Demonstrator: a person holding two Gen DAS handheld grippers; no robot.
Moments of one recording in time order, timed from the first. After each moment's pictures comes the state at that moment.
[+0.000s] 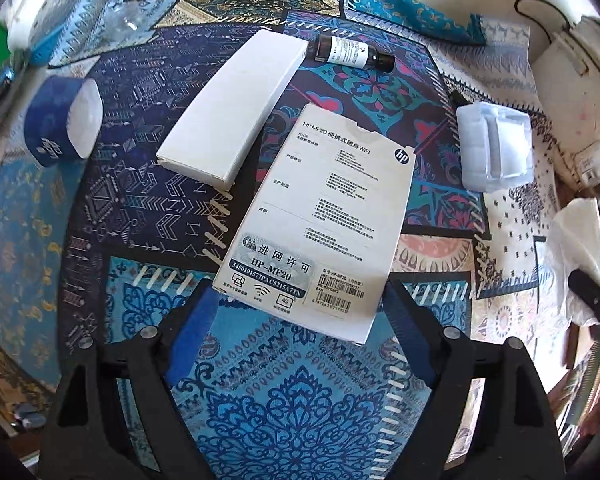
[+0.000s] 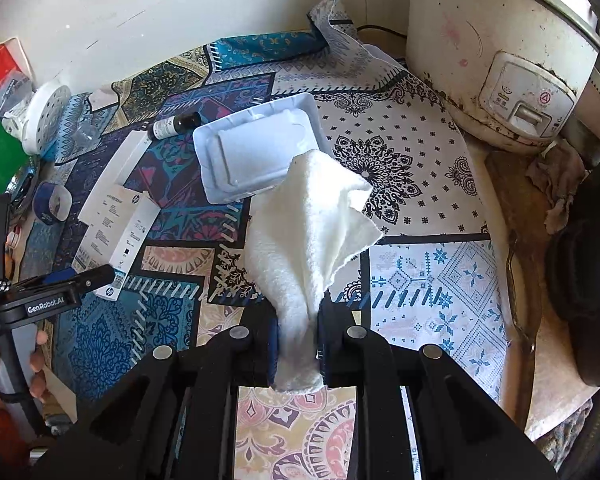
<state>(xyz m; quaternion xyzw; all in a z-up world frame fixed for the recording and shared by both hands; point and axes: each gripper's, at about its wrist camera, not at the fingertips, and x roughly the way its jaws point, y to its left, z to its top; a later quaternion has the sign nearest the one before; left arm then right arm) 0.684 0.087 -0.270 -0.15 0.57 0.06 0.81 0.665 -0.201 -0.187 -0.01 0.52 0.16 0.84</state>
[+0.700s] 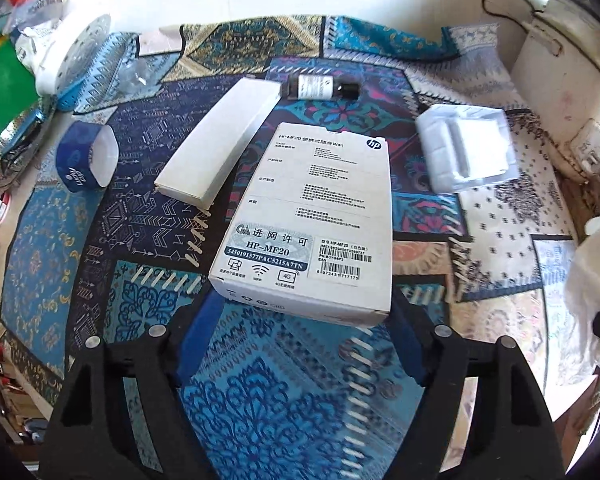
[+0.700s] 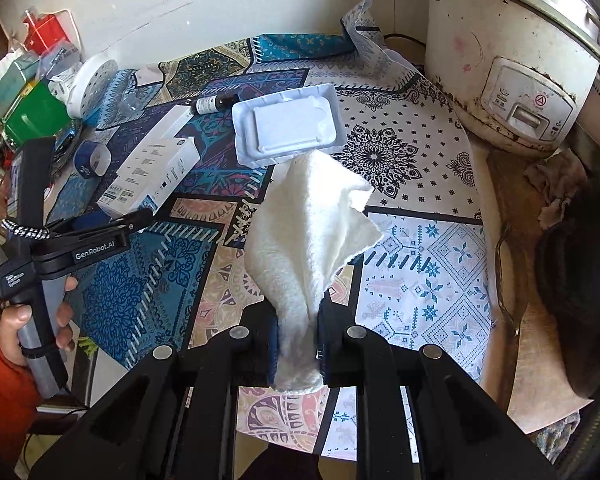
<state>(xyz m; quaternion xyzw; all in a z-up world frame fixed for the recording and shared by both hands) 0.656 0.026 -0.251 -0.07 0.50 0.11 0.86 0.624 -0.228 -0.179 -0.04 0.50 0.23 0.83</state>
